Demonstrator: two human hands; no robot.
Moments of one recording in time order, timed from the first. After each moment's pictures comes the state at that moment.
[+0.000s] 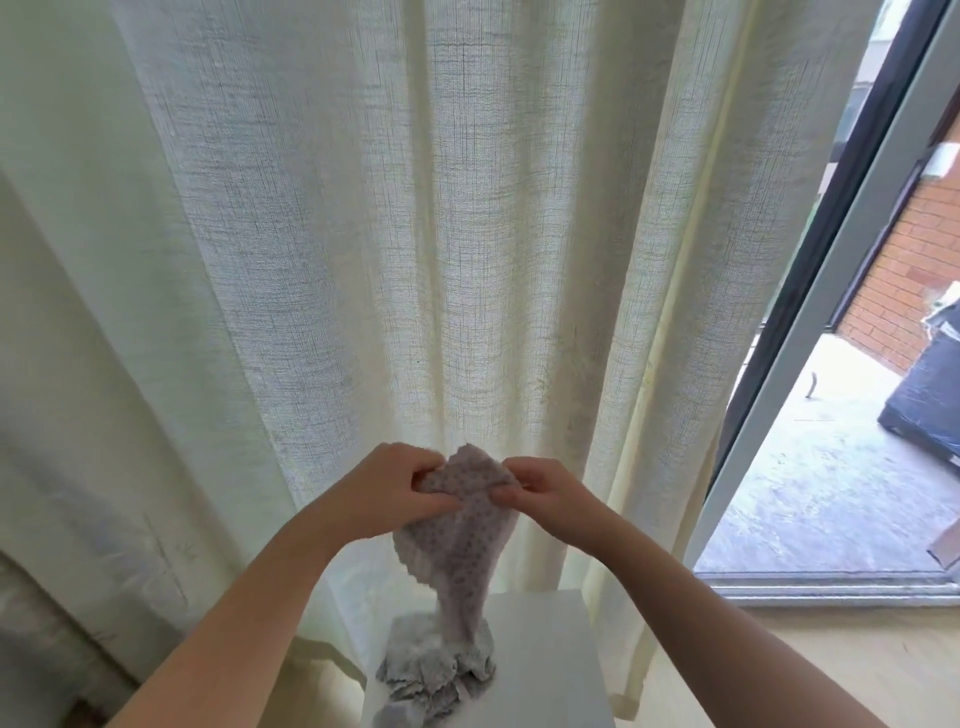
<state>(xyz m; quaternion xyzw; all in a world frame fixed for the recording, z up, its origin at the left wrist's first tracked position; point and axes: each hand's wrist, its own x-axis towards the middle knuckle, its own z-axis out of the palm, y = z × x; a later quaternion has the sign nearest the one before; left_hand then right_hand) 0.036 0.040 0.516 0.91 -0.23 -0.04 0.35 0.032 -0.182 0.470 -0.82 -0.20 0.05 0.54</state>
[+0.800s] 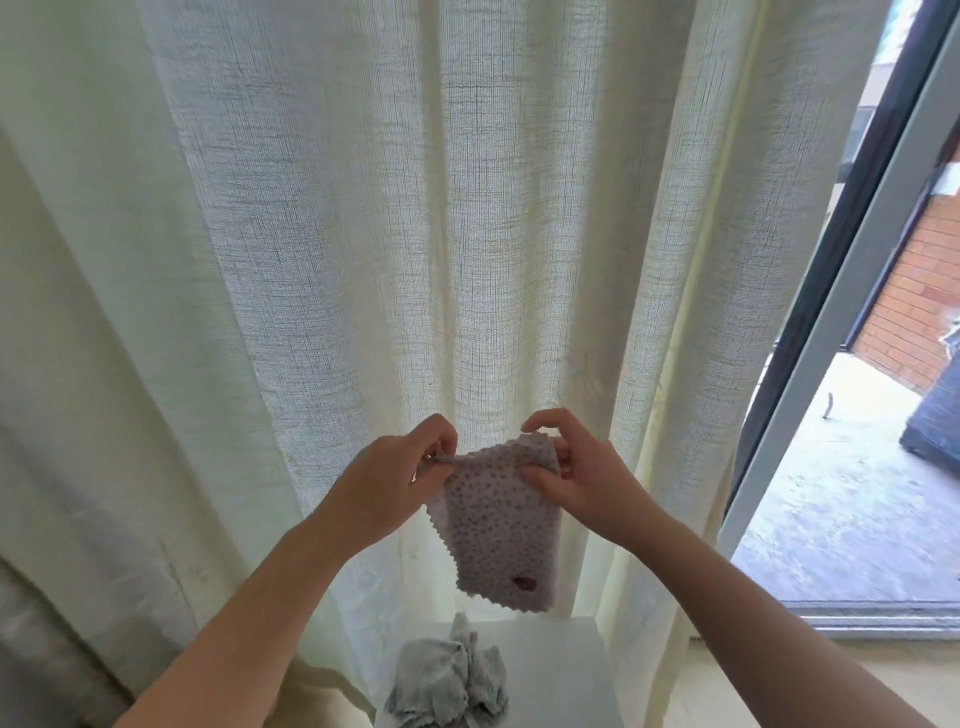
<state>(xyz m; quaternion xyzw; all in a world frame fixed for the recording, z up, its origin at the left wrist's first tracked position) 0.036 0.048 0.536 0.91 -0.28 0.13 0.29 0.025 -0.195 0.524 -0.84 -0.23 -0.09 0.49</state>
